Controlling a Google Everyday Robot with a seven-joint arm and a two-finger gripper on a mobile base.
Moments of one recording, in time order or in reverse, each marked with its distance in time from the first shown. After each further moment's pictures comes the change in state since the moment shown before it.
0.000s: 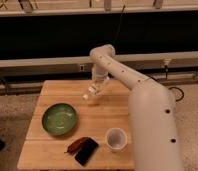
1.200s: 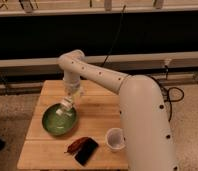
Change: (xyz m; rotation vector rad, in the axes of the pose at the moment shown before) arm -0.175 -0.002 0.003 -0.084 -0.160 -0.213
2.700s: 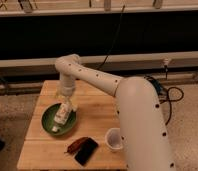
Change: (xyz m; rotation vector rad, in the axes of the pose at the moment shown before) arm -0.041 -0.005 0.015 -0.013 -0.113 -0.145
